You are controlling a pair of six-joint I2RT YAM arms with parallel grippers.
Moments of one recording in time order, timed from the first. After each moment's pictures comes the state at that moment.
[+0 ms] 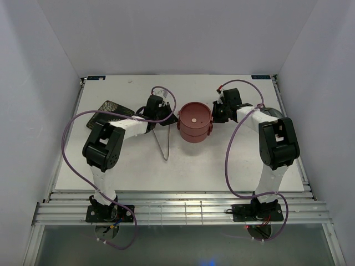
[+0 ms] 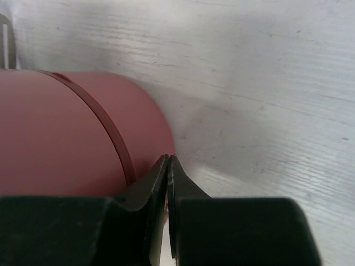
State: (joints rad) left arm -0.47 1.95 1.19 0.15 0.21 -0.63; right arm 0.29 1.88 1.25 -0.22 -0.26 0.26
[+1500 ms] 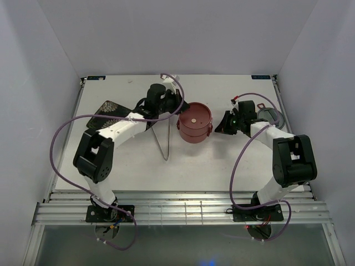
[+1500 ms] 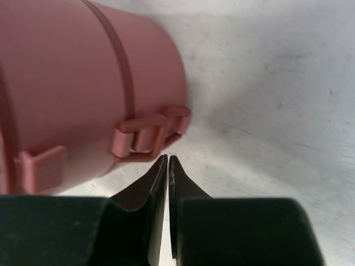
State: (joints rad) left arm -0.54 1.75 1.29 0.16 0.29 -0.45; right arm 0.19 1.63 0.92 -0.12 -0.43 0.42
